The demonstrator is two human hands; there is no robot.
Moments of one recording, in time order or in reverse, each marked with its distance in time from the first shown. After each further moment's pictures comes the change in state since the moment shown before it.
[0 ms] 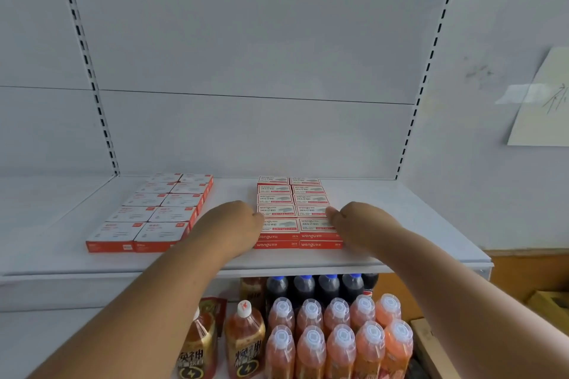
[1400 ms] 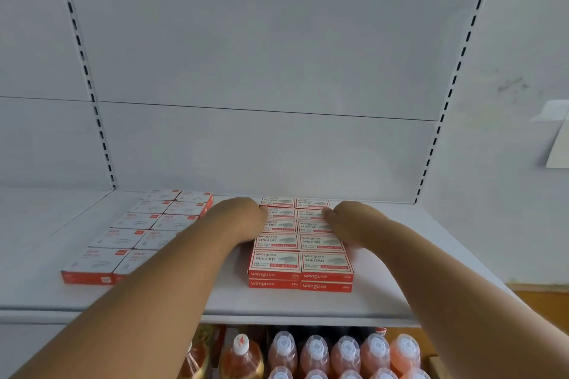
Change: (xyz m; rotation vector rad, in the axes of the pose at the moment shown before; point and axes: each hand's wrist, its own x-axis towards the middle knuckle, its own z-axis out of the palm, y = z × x) left_hand 0.085 0.017 -0.006 0.128 -0.061 -0.064; right_hand 0.094 -0.006 -0.002 0.009 -0.050 -0.057
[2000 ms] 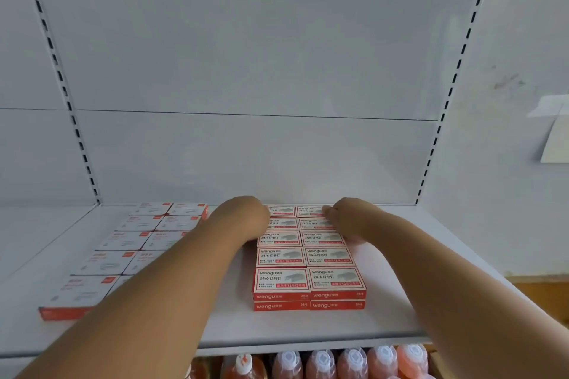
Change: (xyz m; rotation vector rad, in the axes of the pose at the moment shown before) left_hand 0.048 0.003 -0.001 0.067 -0.032 0.044; right_hand 0.027 -0.003 -0.008 0.084 -0.037 0.027
